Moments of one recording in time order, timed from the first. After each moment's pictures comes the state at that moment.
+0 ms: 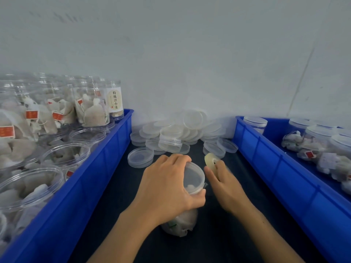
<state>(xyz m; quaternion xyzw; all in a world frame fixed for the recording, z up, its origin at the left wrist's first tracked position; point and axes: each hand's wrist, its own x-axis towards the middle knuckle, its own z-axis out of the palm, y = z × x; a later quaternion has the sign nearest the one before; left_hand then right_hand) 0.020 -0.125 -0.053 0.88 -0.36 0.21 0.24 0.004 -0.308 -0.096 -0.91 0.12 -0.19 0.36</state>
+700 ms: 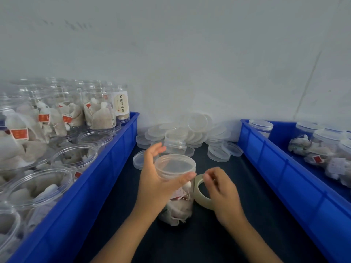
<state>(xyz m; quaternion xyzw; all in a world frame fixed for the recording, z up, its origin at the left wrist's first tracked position) 0.048 -0.120 -0.081 0.71 -0.24 0.12 0.65 -0.004 -0.284 -0.105 -0.87 0.06 -0.30 0.39</state>
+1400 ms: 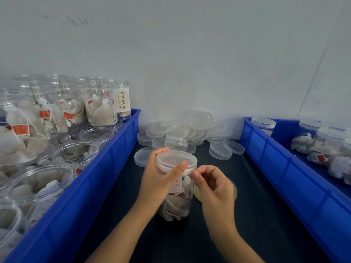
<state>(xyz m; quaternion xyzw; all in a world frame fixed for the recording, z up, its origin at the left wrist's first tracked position) 0.054 -0.124 -0.087 0.66 -0.21 0.06 0.72 -0.019 -0.234 -0.087 -0.66 0.03 -0.34 0.67</state>
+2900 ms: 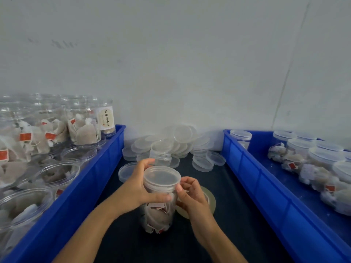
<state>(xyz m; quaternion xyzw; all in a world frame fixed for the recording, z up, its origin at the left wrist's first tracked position) 0.075 -0.102 -0.056 0.80 -0.31 -0.11 0.50 -0.009 -0.265 -0.091 -0.62 0.02 -0.14 0.77</state>
